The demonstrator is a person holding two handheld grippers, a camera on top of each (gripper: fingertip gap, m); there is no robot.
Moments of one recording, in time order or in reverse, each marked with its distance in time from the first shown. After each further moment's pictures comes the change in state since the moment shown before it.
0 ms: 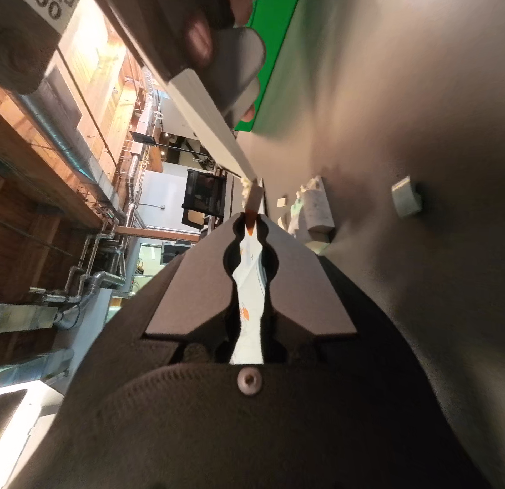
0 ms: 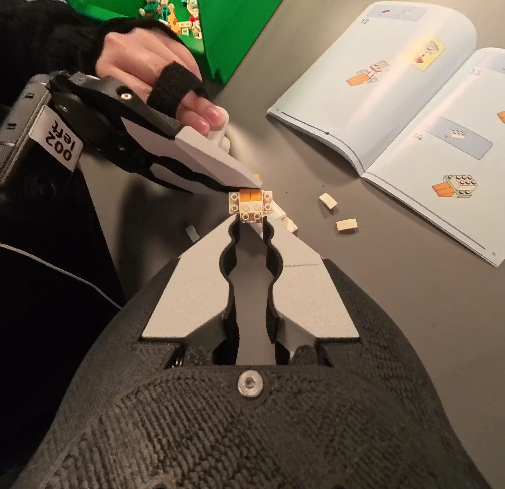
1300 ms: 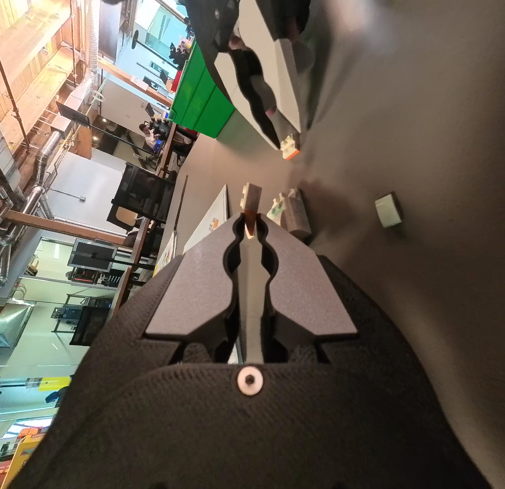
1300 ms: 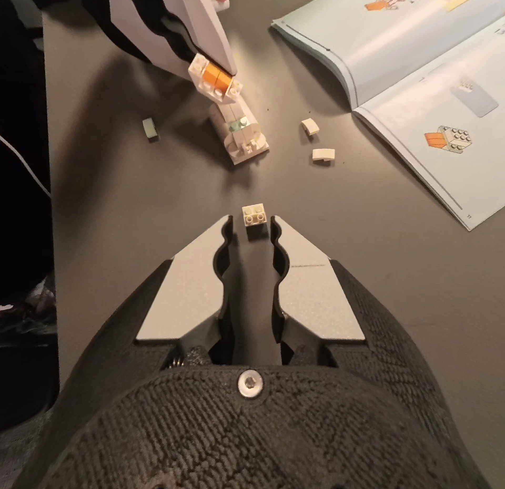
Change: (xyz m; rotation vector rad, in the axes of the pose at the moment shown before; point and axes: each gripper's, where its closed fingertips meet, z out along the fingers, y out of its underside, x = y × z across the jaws) left arm 0.011 0.001 -0.003 0.073 0.172 -0.285; right arm 0.041 0.070 -0.015 -0.014 -0.090 -0.237
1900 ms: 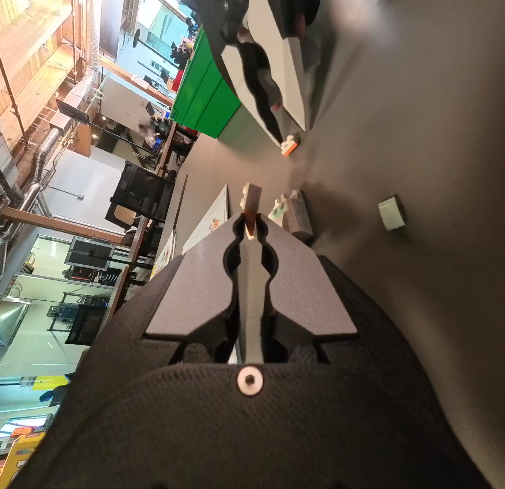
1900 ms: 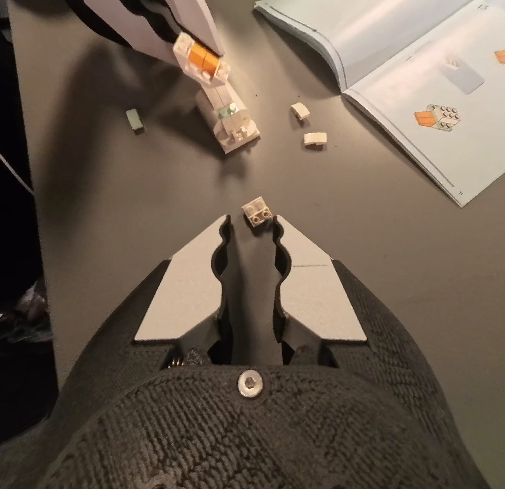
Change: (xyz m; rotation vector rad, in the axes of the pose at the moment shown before) left arm -0.001 0.000 0.000 0.003 -0.002 -0.016; right arm 0.004 0.008 -0.002 -0.020 0.062 0.032
